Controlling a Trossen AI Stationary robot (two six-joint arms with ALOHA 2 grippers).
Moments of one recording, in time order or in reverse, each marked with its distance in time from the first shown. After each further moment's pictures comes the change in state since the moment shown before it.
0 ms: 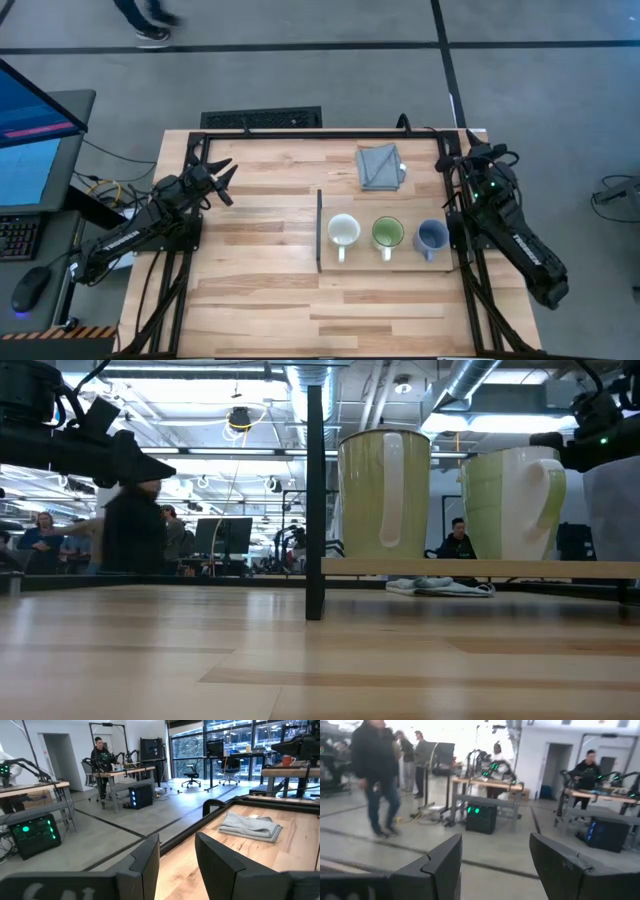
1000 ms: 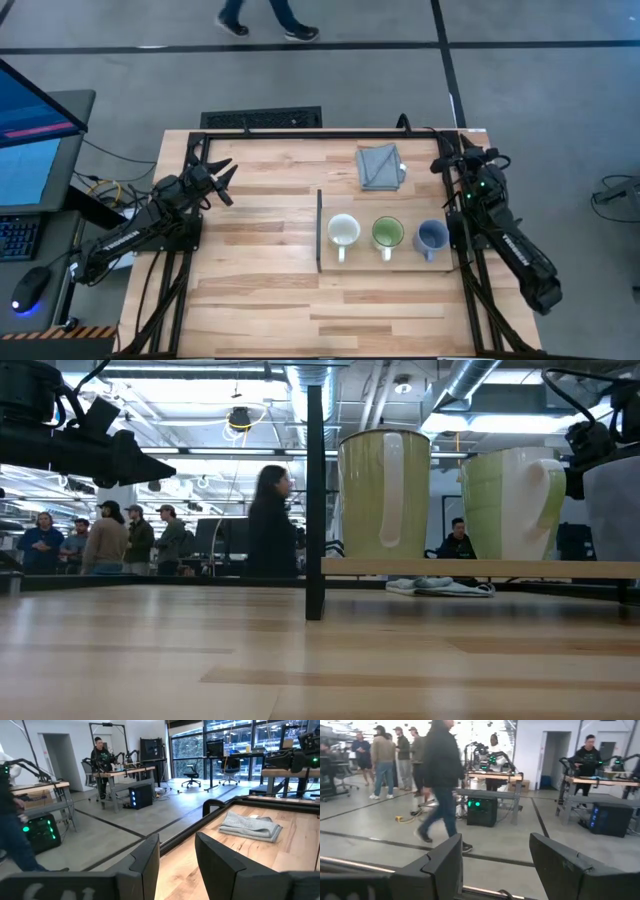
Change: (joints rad) left arm 0.000 0.000 0.000 0.000 0.000 -0.001; right arm -0.108 0.002 -0.152 0.114 -0.092 0.079
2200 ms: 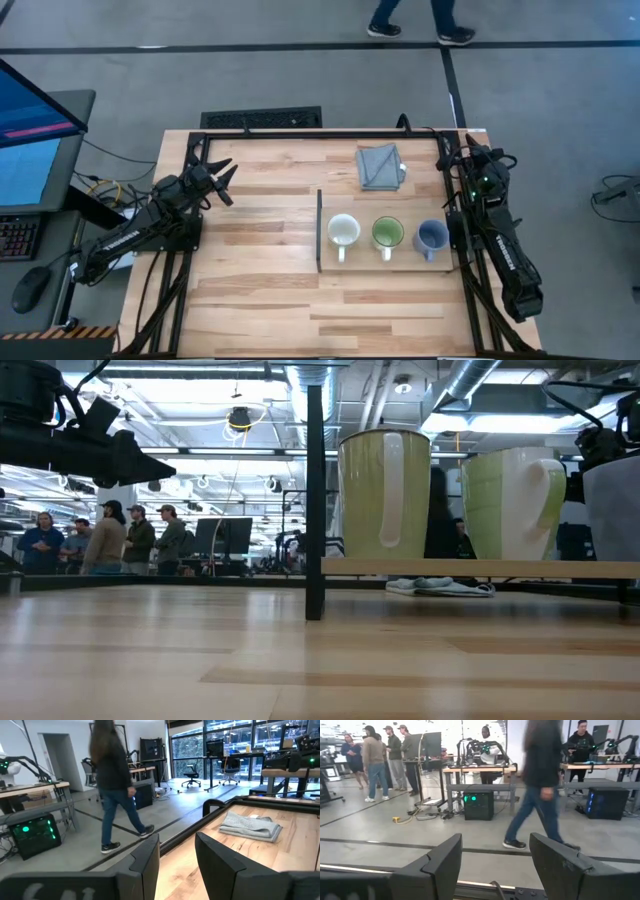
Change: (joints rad) left arm 0.000 0.000 0.000 0.000 0.000 0.001; right arm -0.268 0.000 0.000 -0.040 -0.237 0.082
